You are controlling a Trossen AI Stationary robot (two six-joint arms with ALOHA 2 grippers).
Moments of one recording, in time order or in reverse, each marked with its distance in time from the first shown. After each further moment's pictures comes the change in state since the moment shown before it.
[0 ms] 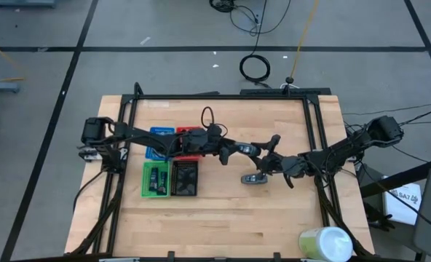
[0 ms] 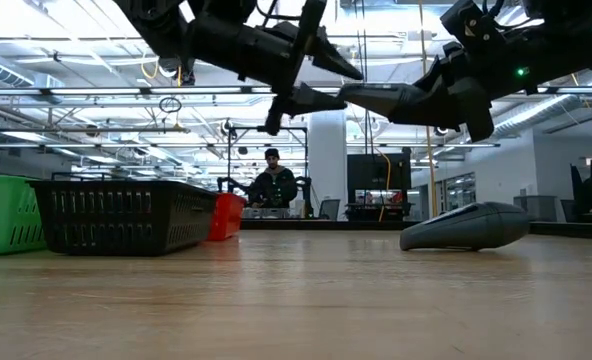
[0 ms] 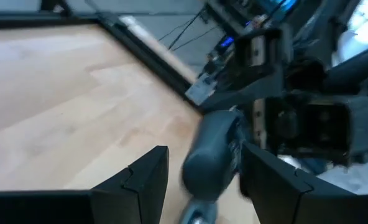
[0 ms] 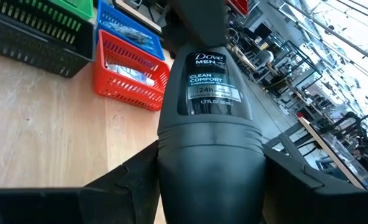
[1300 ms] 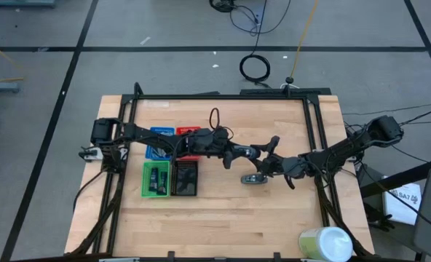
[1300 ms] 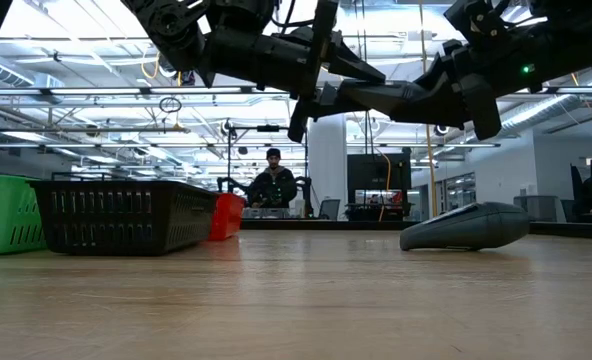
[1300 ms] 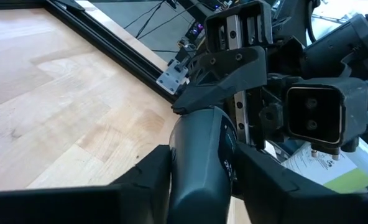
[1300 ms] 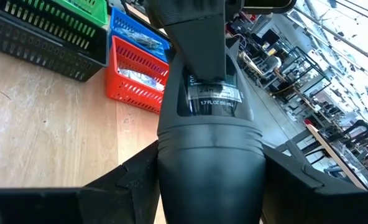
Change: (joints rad) left arm 0.004 0.101 0.060 0.097 0.158 0.040; right arm 0.010 0.000 0.000 0.006 -0.026 -0.007
